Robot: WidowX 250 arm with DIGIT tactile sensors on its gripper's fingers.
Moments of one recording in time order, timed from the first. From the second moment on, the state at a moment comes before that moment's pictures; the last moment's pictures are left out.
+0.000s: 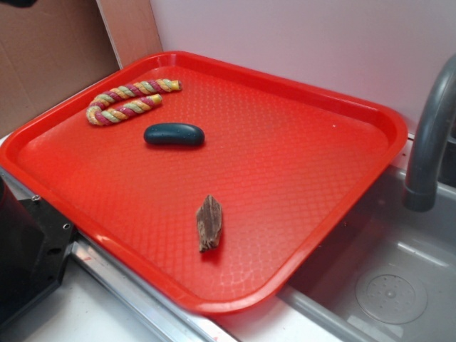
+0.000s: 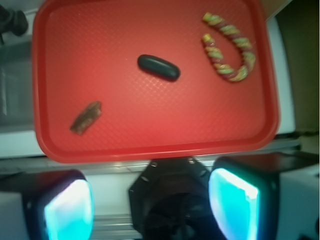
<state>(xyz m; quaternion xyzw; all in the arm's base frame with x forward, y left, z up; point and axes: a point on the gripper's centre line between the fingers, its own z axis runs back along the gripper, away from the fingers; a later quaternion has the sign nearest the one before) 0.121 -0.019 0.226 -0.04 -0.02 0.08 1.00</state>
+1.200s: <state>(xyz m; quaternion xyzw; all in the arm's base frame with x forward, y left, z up) 0.172 -0.099 0.106 -0.04 -0.01 0.45 0.89</state>
